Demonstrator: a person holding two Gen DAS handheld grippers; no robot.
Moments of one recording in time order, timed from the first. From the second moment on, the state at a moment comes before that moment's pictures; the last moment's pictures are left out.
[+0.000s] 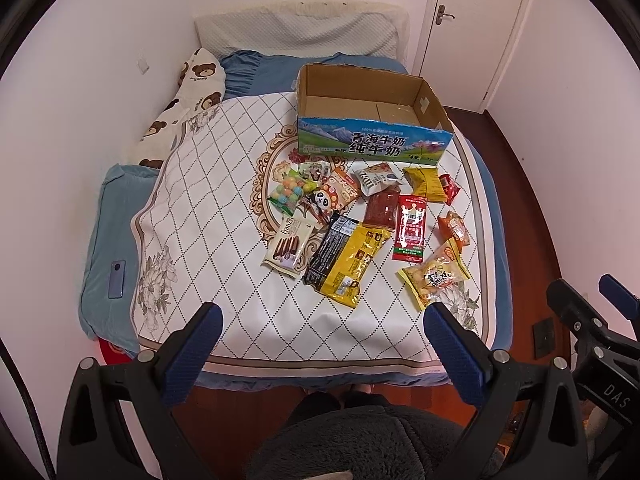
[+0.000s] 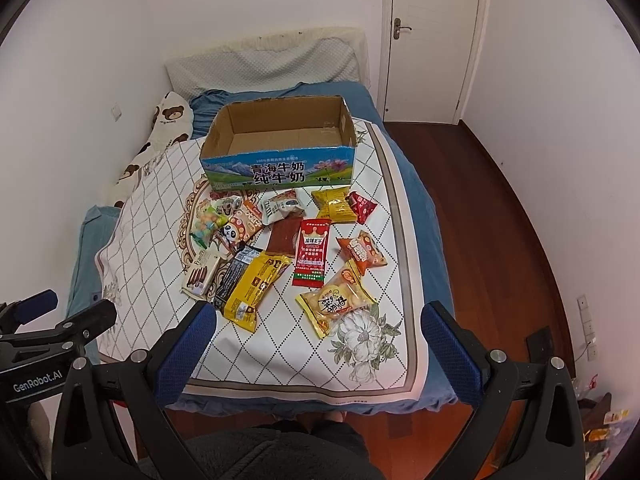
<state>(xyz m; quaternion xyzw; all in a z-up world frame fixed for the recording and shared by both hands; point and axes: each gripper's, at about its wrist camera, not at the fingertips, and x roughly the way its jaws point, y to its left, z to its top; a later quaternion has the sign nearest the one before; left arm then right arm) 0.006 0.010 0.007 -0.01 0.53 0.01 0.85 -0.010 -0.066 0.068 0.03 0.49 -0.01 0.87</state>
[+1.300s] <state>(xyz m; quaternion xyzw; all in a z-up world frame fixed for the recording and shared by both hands) 0.001 0.011 0.013 0.00 0.53 0.02 0.85 -0.015 -0.072 0.069 0.02 0.49 0.00 0.87</state>
